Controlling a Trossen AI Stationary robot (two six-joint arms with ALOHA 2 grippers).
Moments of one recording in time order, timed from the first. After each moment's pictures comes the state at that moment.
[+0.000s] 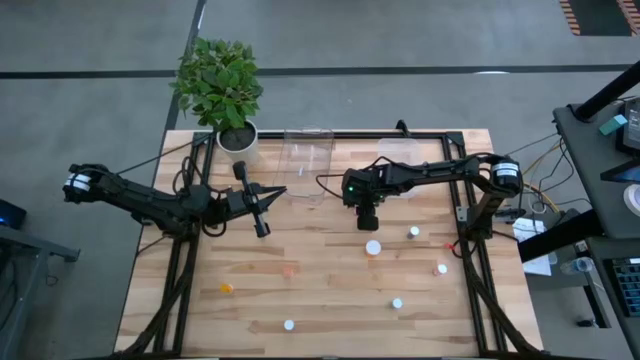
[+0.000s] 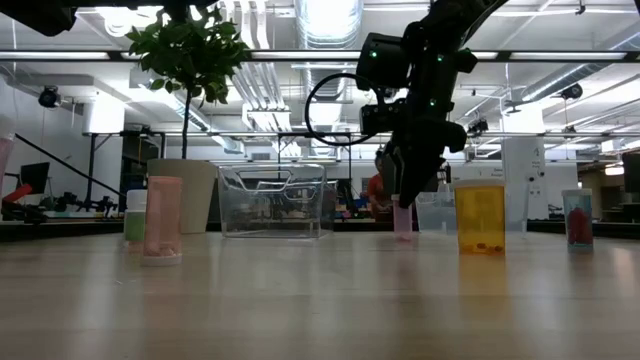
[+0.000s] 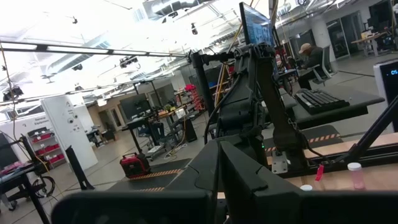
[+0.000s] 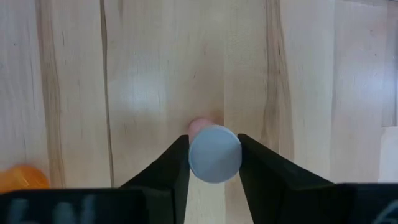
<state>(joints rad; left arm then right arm) -0.18 0.96 0.49 0.78 -0.46 0.45 -0.19 1.75 1.16 -0.65 -0.03 -0.19</state>
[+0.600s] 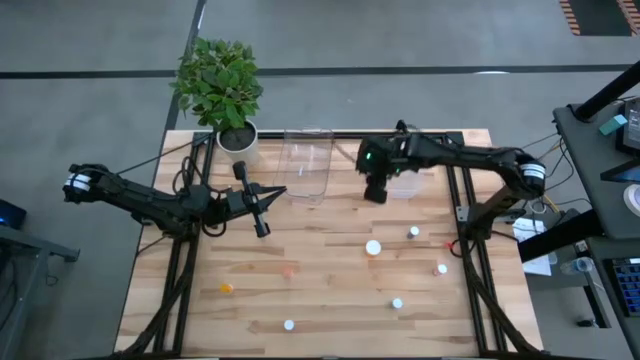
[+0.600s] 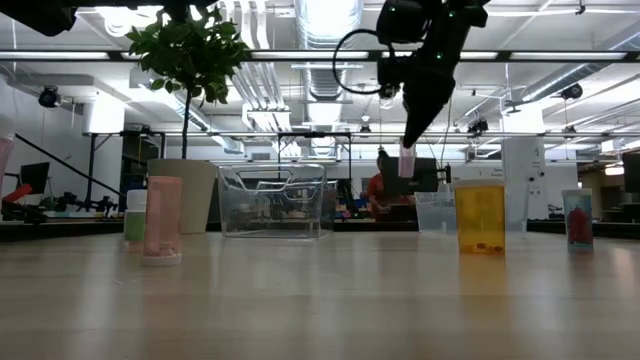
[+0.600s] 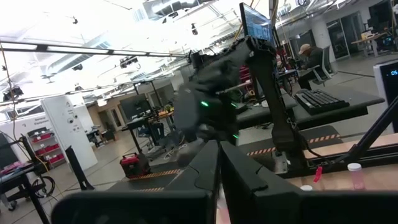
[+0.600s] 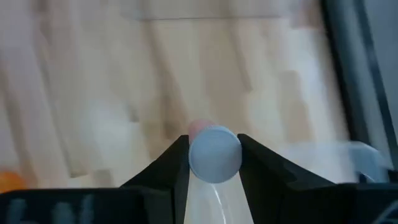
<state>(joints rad) -0.18 0.96 0.49 0.78 -0.46 0.45 -0.34 1.56 1.29 -0.87 0.08 -0.16</state>
